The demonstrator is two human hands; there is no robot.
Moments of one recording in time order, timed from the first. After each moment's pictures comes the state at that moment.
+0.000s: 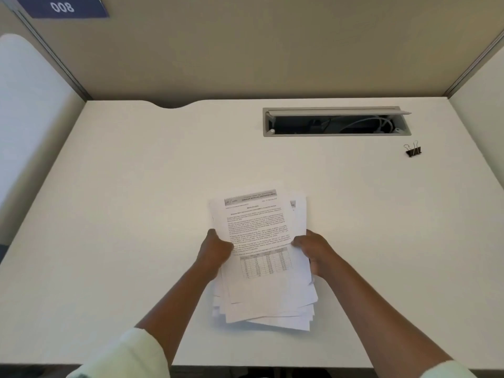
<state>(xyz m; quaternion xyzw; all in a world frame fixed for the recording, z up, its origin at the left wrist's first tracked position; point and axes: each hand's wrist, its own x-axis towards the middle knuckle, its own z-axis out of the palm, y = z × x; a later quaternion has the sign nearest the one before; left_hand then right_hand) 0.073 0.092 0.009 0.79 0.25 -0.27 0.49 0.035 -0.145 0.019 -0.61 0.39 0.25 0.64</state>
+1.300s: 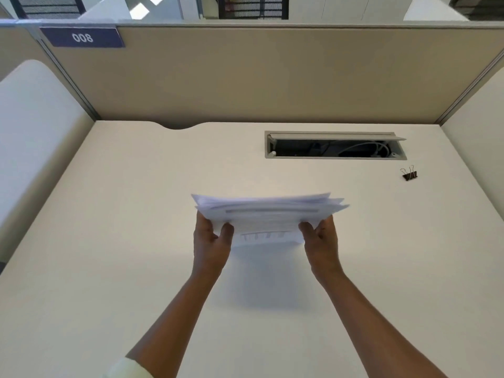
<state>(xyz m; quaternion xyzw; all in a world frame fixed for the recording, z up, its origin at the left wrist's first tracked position) 0.083 0.083 0.072 0.76 0.06 0.04 0.64 0.051 -0.131 0.071 -0.72 0.22 -0.11 0.65</state>
